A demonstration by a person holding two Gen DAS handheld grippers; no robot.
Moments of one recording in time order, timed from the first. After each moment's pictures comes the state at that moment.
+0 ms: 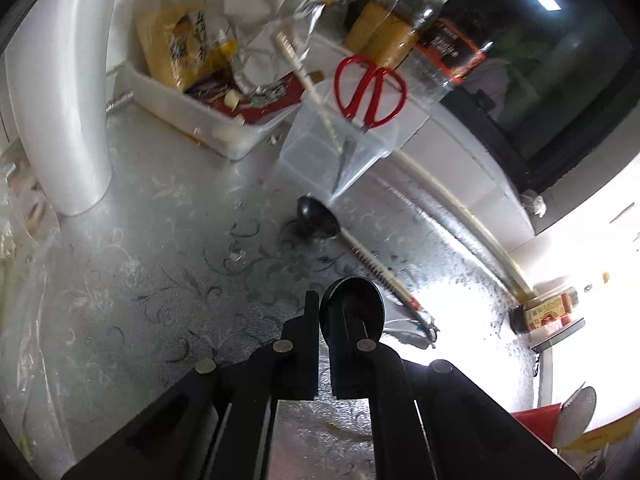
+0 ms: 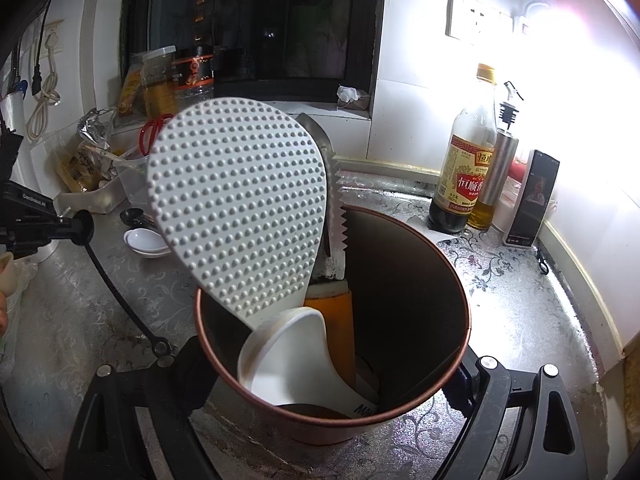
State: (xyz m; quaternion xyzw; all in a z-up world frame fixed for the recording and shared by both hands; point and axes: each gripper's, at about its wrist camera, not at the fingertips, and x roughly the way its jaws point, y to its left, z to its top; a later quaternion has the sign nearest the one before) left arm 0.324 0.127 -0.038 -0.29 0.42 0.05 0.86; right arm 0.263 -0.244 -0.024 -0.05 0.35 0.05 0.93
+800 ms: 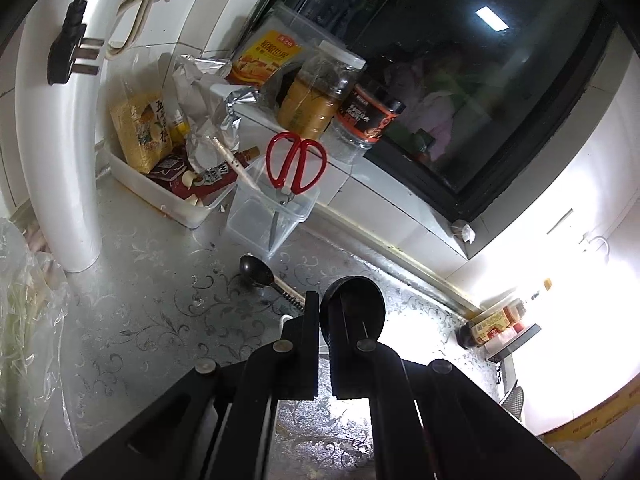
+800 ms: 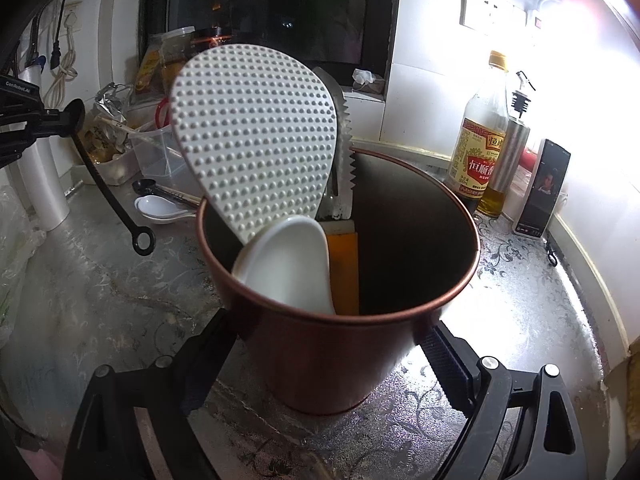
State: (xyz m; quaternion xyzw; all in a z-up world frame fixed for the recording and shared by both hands) left arm 0.296 0.107 0.034 -0.28 0.34 0.00 0.90; right arm 0.251 -0.248 -0.042 -0.07 0.36 0.07 0.93
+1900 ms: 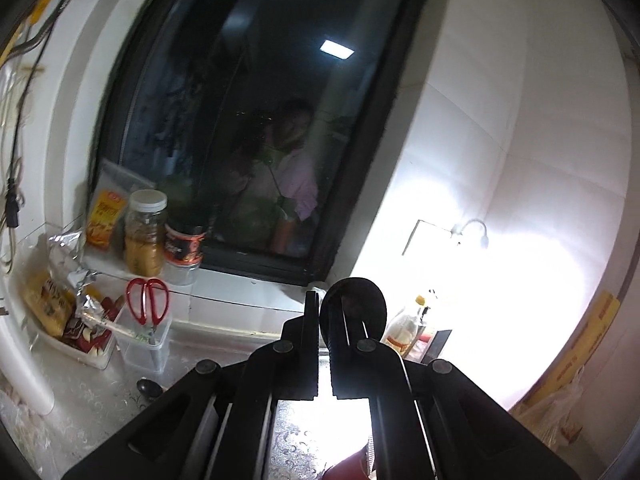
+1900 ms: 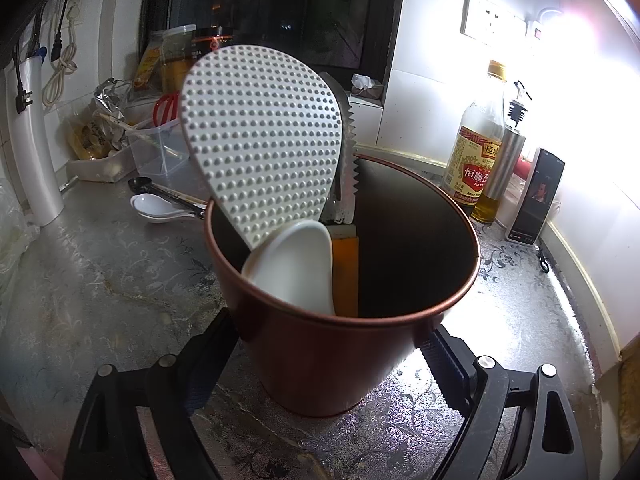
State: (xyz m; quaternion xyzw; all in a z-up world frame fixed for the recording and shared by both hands) left arm 0.269 -0.010 0.174 -0.14 0.18 -0.16 0.96; right arm 0.248 -0.243 -0.044 -0.08 0.35 0.06 0.93
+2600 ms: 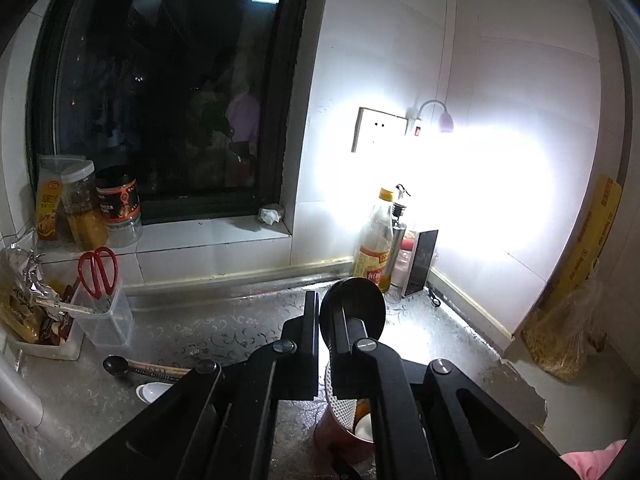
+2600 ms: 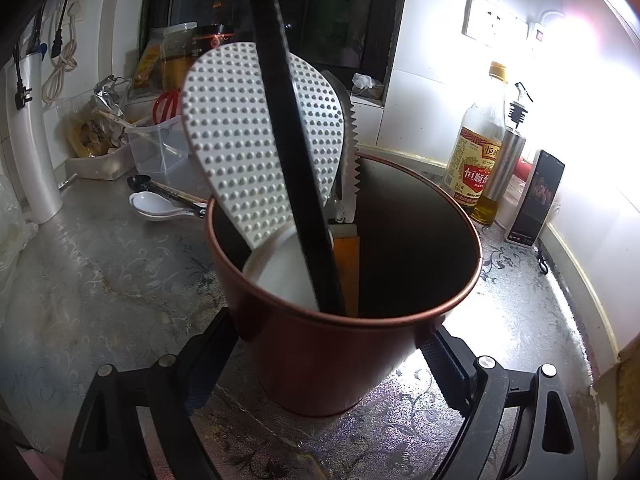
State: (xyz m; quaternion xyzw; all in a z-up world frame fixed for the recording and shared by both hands) left arm 0.268 -0.105 0.113 -0.02 0.26 -0.22 0.94; right arm 0.247 -0.244 -0.044 -0.09 0.35 0.06 0.93
